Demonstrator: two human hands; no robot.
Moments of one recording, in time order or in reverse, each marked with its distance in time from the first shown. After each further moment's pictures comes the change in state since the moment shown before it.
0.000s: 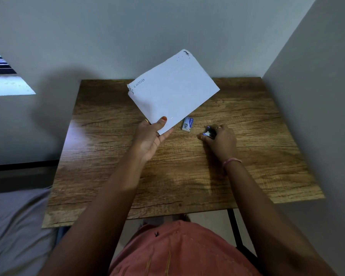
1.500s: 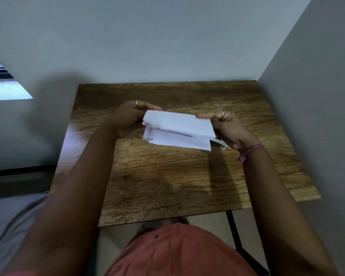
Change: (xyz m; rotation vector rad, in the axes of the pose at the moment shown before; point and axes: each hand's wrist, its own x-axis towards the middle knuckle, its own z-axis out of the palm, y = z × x) left_hand 0.026 0.075 -0.017 0.597 -0.378 0.039; right_hand 0.002 -0.038 -0.076 1.110 -0.518 -0.085
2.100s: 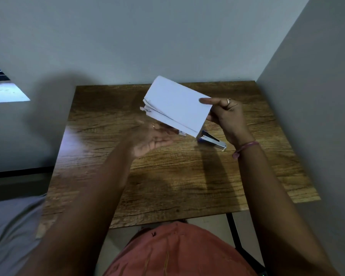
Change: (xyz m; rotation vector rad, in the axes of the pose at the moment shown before) left_hand -0.006 -0.035 0.044 -0.312 -0.059 -0.232; right_hand 0.012 -0.014 0.007 0.001 0.284 -0.239
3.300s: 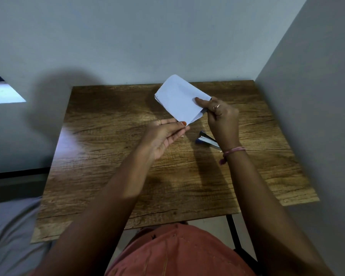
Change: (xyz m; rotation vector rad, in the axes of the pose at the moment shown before) left_hand 0.004 0.000 0.056 -0.229 0.225 0.096; right_hand 0.004 0.021 0.002 -0.887 0.283 -0.731
